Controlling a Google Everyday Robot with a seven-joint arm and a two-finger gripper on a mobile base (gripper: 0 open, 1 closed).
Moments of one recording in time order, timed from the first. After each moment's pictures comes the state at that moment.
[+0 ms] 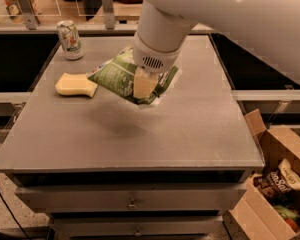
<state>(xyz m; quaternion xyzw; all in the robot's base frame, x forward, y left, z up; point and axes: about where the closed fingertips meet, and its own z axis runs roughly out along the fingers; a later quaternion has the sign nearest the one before) 0.532 0.006 0.917 -0.63 0.75 -0.03 0.21</state>
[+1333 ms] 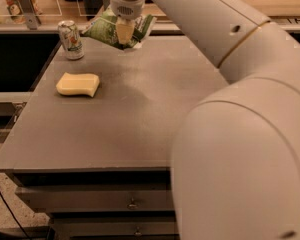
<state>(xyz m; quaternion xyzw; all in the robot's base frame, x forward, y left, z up) 0.738 0.049 0.945 -0.65 0.72 -0.11 0.23</state>
